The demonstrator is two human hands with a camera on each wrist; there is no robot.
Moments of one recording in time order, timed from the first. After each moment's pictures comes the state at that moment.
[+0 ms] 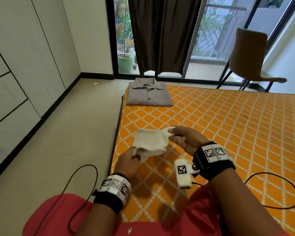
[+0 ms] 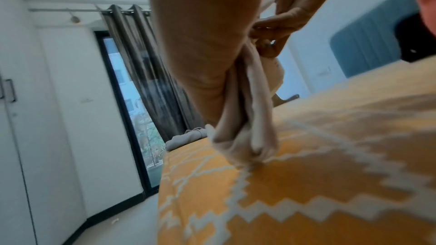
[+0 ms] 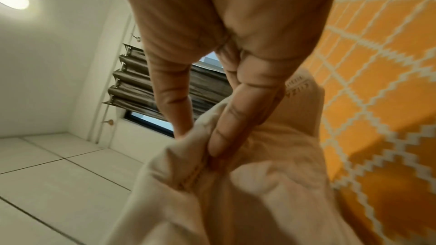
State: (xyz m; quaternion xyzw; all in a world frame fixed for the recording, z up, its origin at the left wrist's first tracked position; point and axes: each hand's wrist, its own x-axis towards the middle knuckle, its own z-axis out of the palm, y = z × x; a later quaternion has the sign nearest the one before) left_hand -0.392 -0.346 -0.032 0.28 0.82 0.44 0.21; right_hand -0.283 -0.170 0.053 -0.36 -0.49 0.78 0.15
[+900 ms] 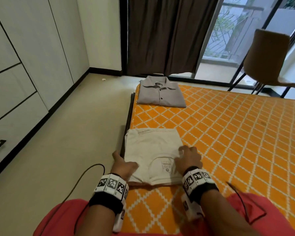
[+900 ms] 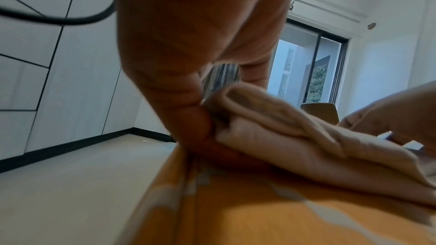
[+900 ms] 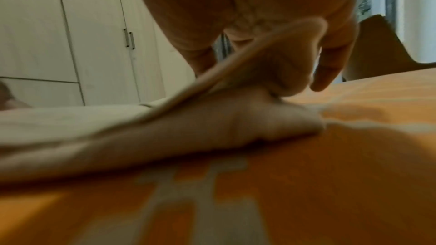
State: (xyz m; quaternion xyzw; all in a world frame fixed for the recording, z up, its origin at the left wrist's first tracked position) left_hand -0.444 -0.370 -0.068 0.01 0.78 0.50 0.37; right_hand -0.320 -0.181 -0.060 -0.51 -0.84 0.21 0.01
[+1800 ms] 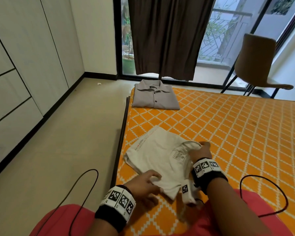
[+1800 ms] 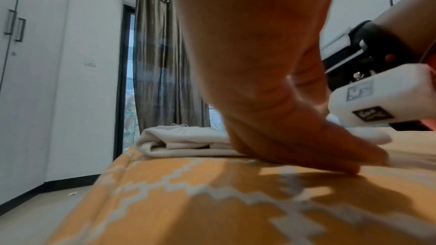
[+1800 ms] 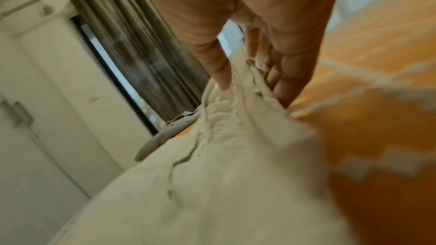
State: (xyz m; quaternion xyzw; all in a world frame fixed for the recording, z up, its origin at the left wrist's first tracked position) left_hand -0.383 -0.360 -0.052 0.18 0.64 0.43 0.61; right_hand -0.294 -0.135 -0.033 -0.63 -0.63 0.43 0.15
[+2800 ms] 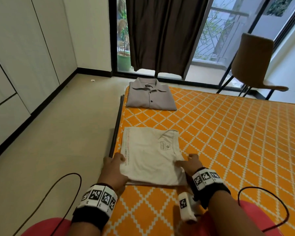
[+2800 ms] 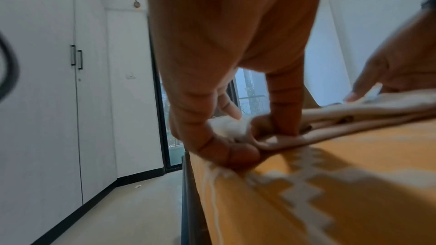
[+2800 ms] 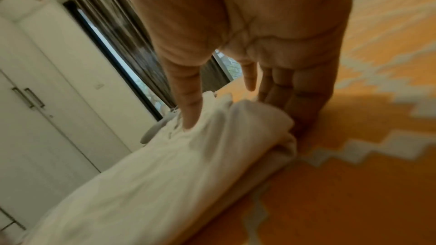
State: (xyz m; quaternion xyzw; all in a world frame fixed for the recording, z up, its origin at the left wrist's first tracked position) left_hand -0.443 -0.360 -0.053 0.22 0.87 0.33 0.29; right_hand -0.298 -0.133 -0.053 -0.58 -0.68 0.45 0.03
